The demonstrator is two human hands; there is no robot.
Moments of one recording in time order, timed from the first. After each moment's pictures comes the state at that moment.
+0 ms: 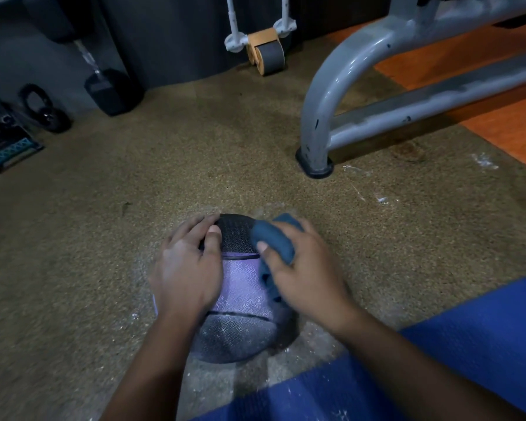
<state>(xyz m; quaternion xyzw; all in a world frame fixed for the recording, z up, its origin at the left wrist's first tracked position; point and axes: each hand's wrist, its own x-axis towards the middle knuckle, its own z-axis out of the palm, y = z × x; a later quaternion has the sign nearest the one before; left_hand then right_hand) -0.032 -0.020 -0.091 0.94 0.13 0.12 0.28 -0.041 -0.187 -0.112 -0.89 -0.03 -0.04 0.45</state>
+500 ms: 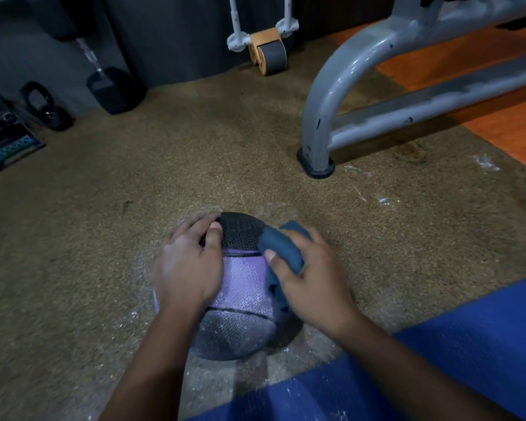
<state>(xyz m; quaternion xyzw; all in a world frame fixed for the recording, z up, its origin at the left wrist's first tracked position) -0.029 -0.020 -0.090 0.94 0.13 0.11 0.29 -0.053 -0.194 -0.116 -0.87 -0.02 -0.05 0.49</state>
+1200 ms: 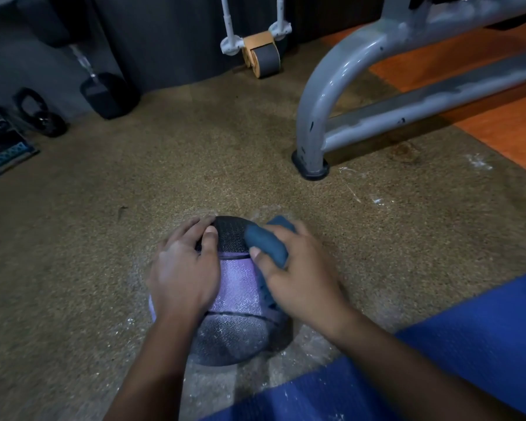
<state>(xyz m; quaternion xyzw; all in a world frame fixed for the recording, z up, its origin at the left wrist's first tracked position) -0.025 -0.020 -0.098 0.94 0.13 0.12 0.29 -0.045 -0.188 -0.105 -0.88 -0.04 -0.04 0.47</state>
